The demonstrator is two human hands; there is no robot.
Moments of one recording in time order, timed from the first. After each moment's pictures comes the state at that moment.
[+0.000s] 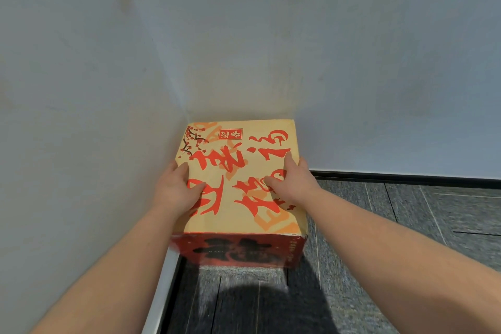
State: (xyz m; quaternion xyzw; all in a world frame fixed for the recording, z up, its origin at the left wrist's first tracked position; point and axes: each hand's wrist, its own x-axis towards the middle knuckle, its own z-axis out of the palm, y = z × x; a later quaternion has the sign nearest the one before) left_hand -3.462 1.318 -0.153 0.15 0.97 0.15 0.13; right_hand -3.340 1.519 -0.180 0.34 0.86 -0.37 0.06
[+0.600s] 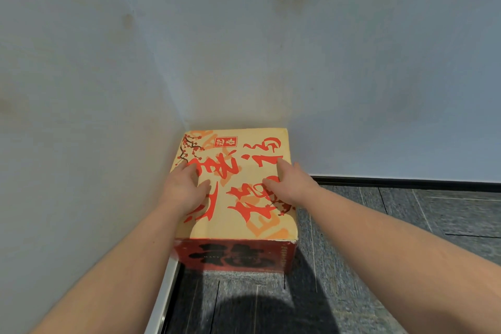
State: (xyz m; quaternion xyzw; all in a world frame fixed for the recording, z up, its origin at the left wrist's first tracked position) left_hand -3.451 1.332 -0.132 0.19 0.97 0.10 0.11; right_hand -3.335 1.520 -0.154 0.31 0.88 -0.35 0.09
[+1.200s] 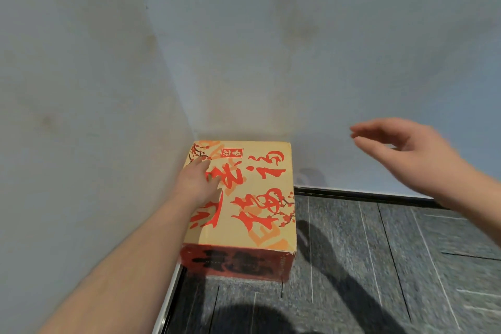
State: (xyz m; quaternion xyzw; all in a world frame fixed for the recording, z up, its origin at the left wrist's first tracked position) left_hand -3.450 1.345 -0.101 0.19 0.96 0.14 0.12; right_hand -3.223 1.577 0.009 0.23 0.86 -0.42 -0.18
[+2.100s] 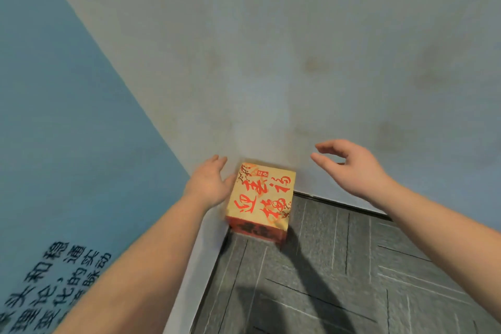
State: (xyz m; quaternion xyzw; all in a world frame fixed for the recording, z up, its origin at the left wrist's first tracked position) left_hand -3.290 1.261 0.382 0.17 0.96 0.17 0.17; right_hand -3.166 1.498 0.417 0.22 0.87 -0.44 -0.06
